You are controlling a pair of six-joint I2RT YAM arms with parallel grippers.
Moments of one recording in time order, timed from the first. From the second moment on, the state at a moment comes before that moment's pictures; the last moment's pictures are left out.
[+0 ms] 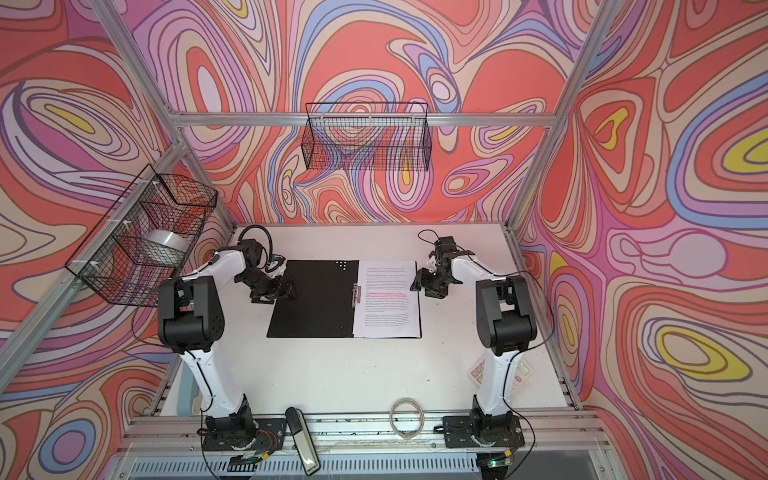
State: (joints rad) left arm 0.10 1.96 1.46 -0.99 0.34 0.13; right arm 0.13 1.93 1.38 -0.67 -0.43 0.35
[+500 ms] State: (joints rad) left arm 0.11 1.97 1.47 -0.98 0.28 0.13; right arm 0.13 1.91 1.40 -0.69 -0.40 0.32
